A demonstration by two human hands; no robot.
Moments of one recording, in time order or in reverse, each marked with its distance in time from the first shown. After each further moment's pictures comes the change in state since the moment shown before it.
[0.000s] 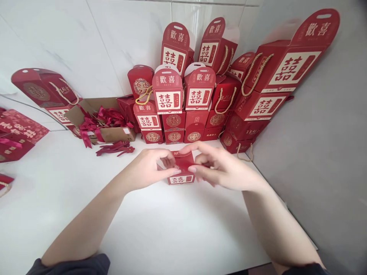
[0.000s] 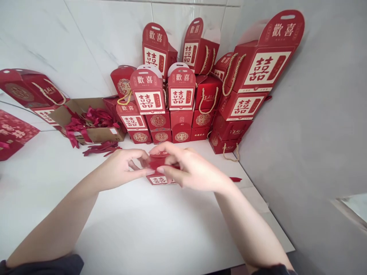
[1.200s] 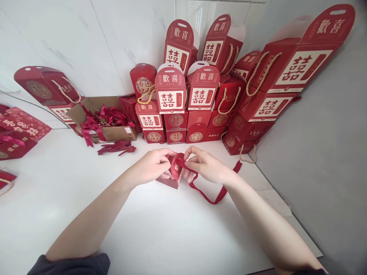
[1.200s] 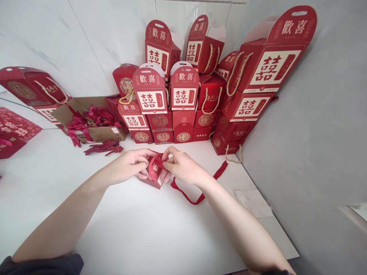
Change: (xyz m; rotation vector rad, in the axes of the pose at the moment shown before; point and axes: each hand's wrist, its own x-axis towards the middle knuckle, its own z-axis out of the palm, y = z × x) left_hand 0.011 -0.018 0.008 -0.470 -0.146 -0.361; right_hand 0.032 0.048 0.018 0.273 0.046 0.282
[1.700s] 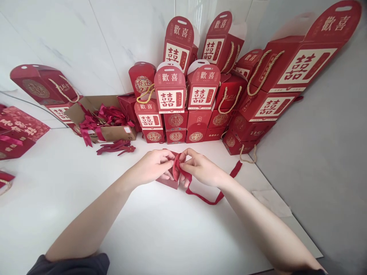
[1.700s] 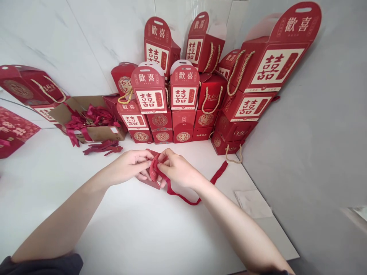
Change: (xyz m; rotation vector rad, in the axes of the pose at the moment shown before) left_hand 0.004 -0.001 0.001 0.009 -0.001 0.002; right_hand 0.008 0.012 0.010 0.037 -0.024 -0.038
